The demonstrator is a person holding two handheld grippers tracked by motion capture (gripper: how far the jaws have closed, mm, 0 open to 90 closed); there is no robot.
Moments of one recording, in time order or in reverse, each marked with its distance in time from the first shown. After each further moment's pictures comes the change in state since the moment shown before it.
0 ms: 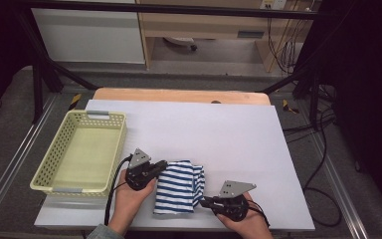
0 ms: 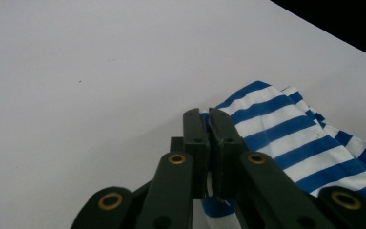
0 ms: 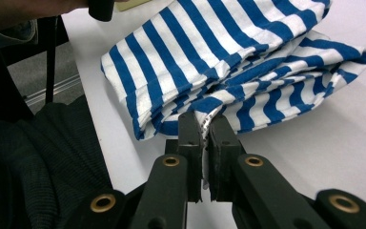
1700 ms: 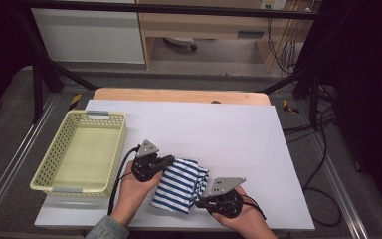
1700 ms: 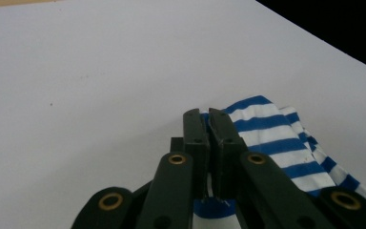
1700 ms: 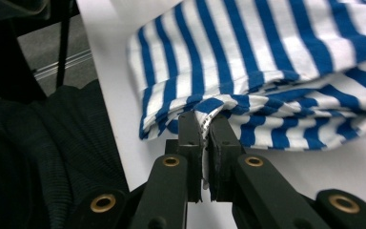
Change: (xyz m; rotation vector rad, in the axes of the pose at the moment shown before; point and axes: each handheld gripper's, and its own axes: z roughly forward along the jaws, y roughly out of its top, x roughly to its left) left arm -0.009 0.038 0.007 0.052 -0.065 0.022; right arm 0.007 0.029 0.006 0.100 0.068 -0.066
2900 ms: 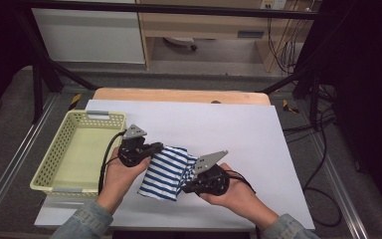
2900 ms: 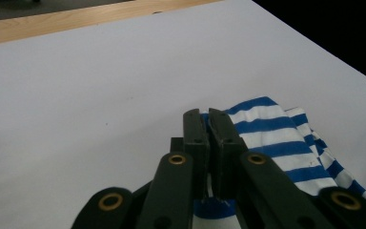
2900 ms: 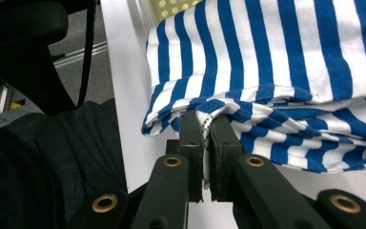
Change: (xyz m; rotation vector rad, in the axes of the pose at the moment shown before) left arm 0.027 0.035 -0.033 0.026 0.051 -0.015; right arm -0.014 0.073 0.006 0.076 0.098 -0.065
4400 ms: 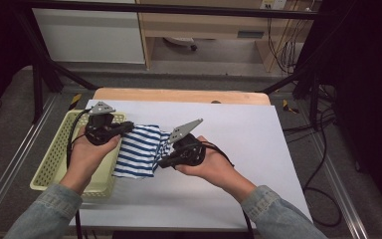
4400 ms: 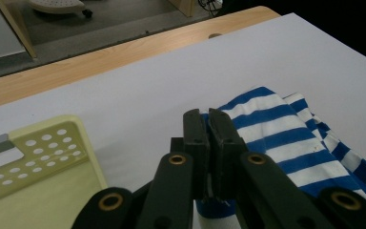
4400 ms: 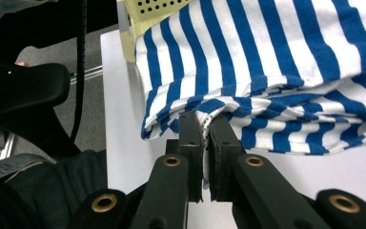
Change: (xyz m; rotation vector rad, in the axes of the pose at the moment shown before) left arm 0.056 0.041 -0.059 -0.008 0.128 0.032; right arm -0.025 0.084 0.018 -0.042 0.035 -0.012
